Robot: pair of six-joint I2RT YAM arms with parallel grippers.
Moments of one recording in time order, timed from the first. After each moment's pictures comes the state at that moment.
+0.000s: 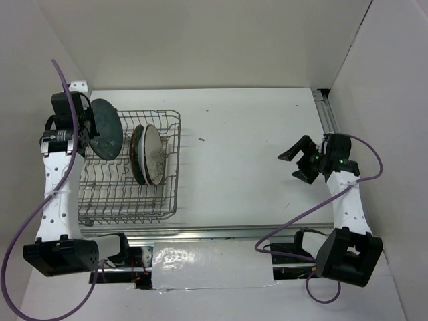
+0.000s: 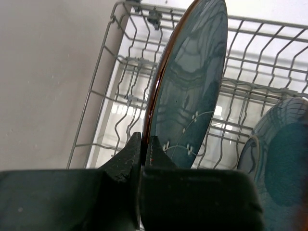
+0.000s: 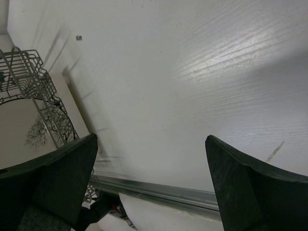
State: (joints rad) left arm 0.17 1.21 1.45 -0.82 -0.25 0.05; right arm -0.27 1.09 0.84 -0.65 -0.51 0.58
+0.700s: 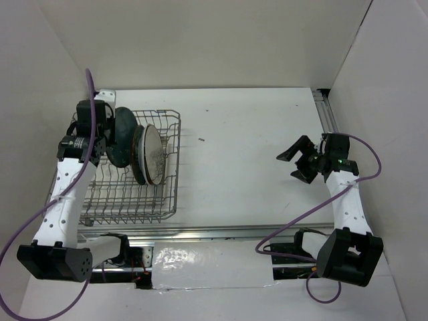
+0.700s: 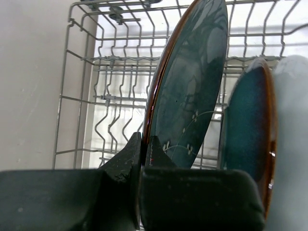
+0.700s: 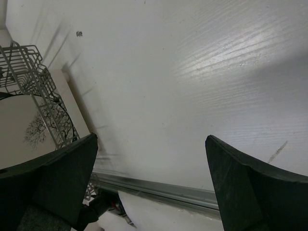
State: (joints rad) left arm -0.03 1.16 1.34 -0.78 -0.31 0.10; right arm -0.26 1.09 0.84 -0.65 -0.51 0.58
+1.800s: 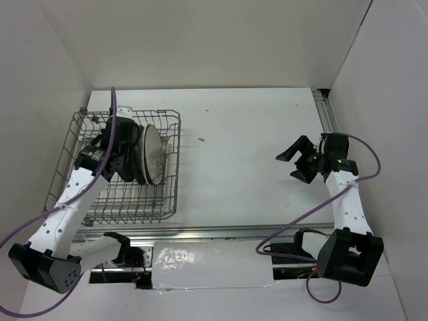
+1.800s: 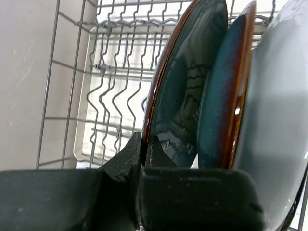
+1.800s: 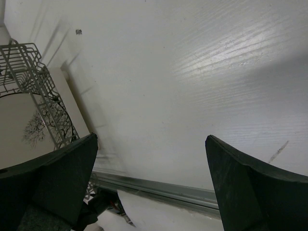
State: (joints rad) left arm -0.29 1.09 1.20 -0.85 -0.60 -0.07; right arm -0.24 1.09 0.84 -0.65 -0.51 0.58
